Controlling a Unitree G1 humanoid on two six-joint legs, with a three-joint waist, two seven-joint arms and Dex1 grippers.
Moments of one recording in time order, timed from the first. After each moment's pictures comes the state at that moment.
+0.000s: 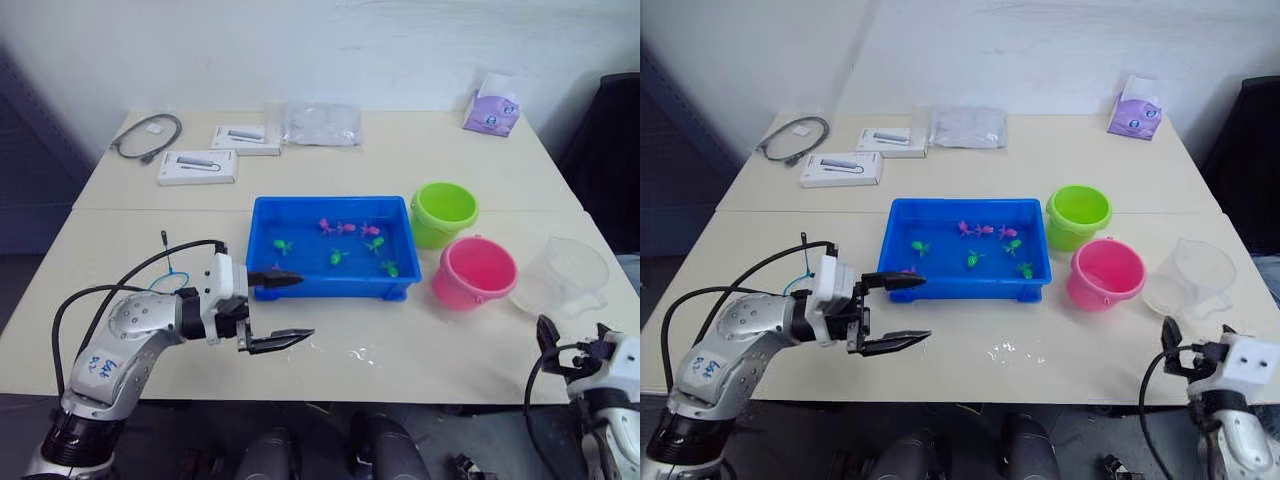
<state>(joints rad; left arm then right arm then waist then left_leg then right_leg) -0.19 0.65 -0.01 -0.38 -0.56 0.37 -0.96 0.25 -0.33 -0.57 -0.12 0.38 0.11 0.21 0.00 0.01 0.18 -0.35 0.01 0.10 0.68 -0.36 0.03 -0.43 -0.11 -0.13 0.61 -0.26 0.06</state>
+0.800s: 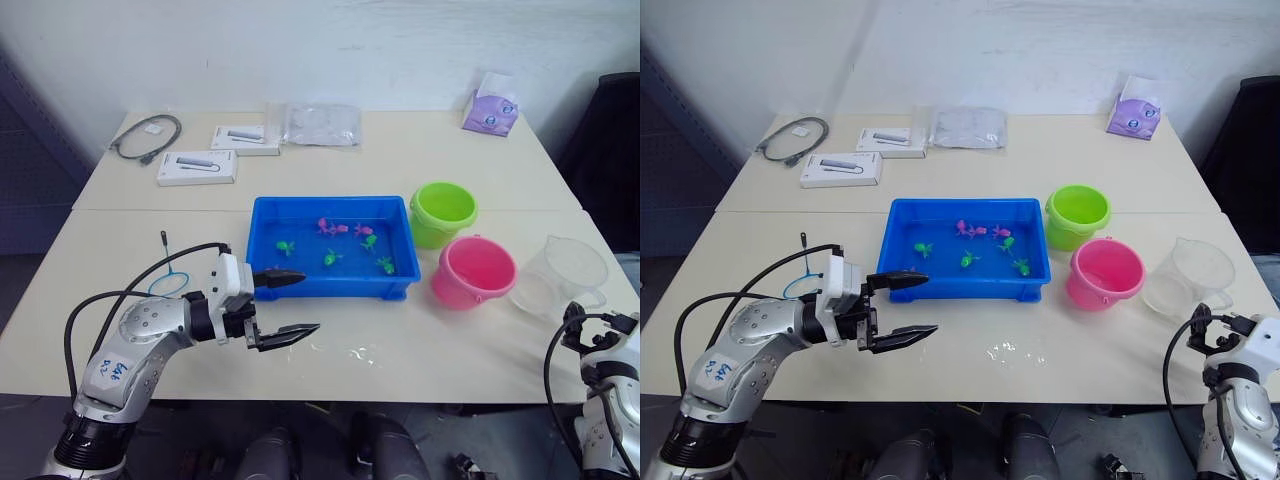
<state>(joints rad) -0.17 0.60 -0.02 -0.40 -0.54 0.39 -0.90 0.02 -0.37 -0.64 0.15 0.38 0.09 0.12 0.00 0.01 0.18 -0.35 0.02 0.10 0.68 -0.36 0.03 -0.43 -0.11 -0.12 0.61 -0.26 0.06</state>
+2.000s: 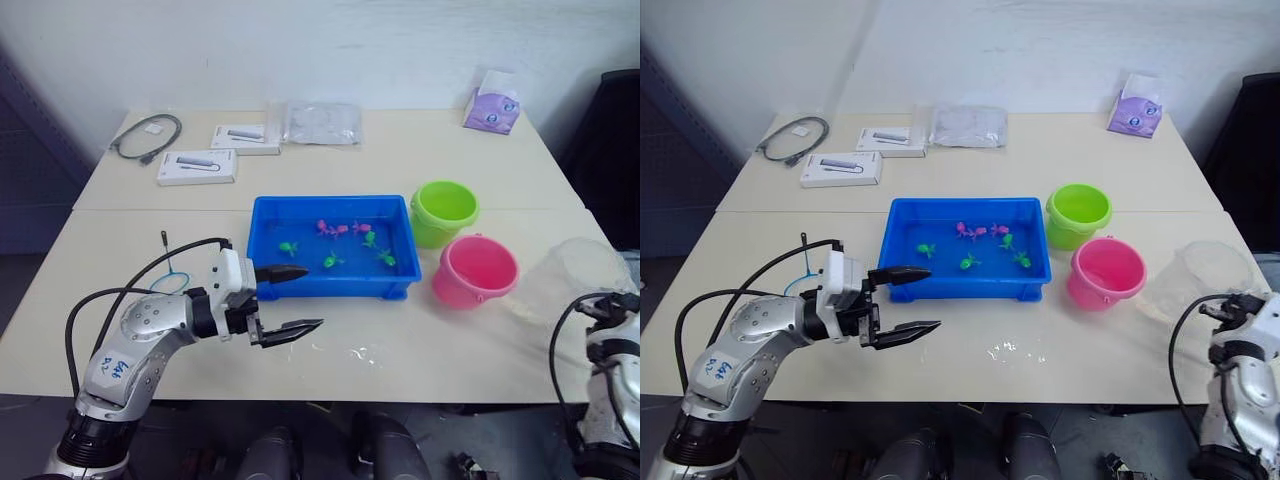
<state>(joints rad) -0.19 0.58 -0.01 -0.42 -0.55 0.41 -0.89 -0.03 -0.49 -0.63 0.15 0.39 0.07 0.16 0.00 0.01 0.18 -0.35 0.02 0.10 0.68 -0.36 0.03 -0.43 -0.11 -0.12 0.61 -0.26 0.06</state>
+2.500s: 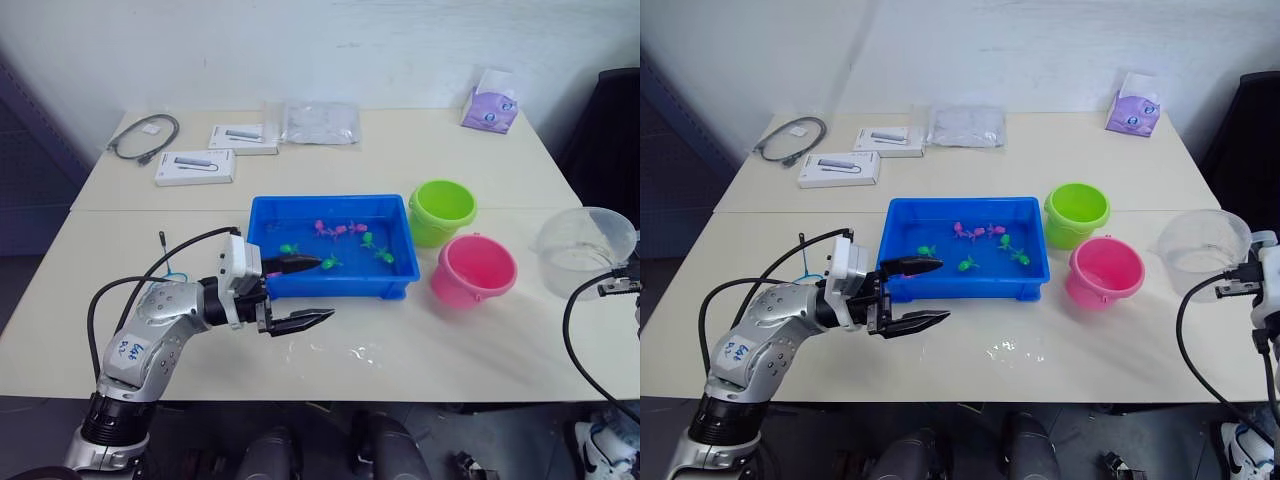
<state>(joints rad) -0.29 0.51 -0.03 -0.33 -0.57 0.41 -0.95 0.10 -0.74 -0.57 -0.20 0.14 0.20 0.24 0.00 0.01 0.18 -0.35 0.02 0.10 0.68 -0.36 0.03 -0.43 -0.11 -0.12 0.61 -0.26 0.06</state>
